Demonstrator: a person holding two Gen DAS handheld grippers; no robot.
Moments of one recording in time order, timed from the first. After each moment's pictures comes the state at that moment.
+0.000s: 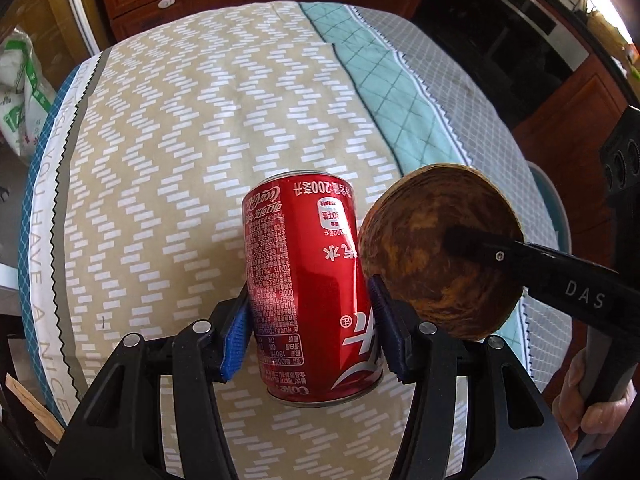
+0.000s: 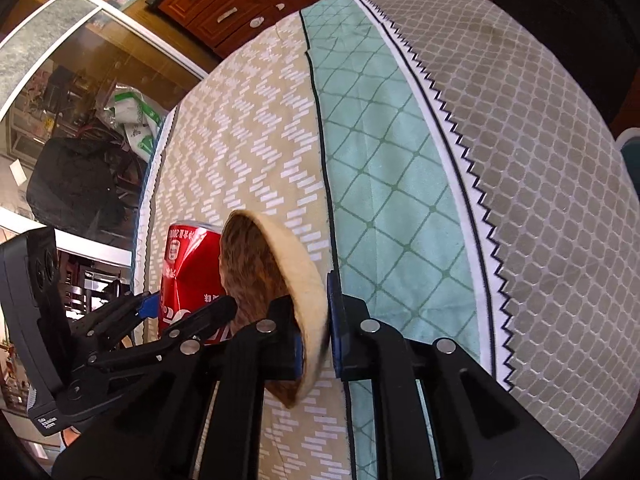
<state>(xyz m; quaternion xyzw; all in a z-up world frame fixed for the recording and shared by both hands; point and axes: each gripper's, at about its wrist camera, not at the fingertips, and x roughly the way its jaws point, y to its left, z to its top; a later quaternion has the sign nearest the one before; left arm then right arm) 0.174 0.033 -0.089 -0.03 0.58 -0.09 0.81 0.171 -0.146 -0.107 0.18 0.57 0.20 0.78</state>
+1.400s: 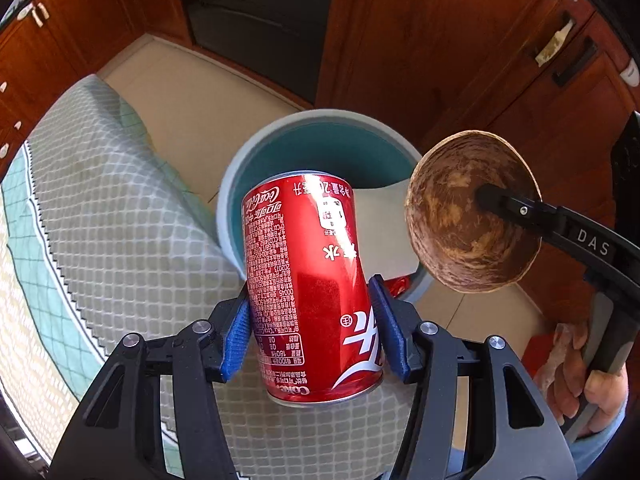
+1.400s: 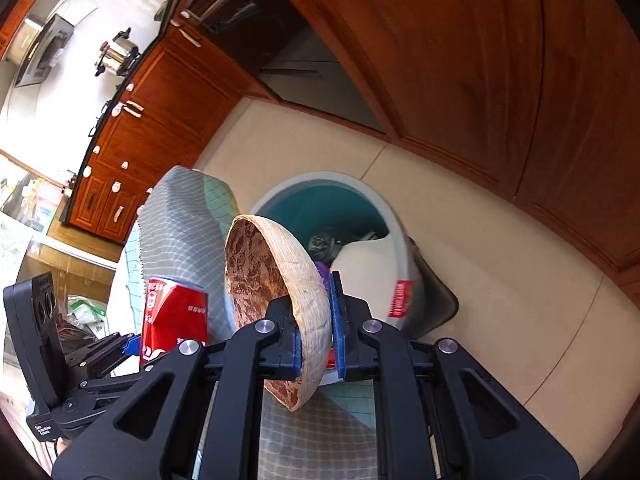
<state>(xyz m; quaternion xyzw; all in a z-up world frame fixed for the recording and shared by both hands) 0.195 -0.342 -0.087 0.17 0.59 -0.28 0.74 0.076 -0.524 -0.111 0.37 0.45 -0.06 0.81</state>
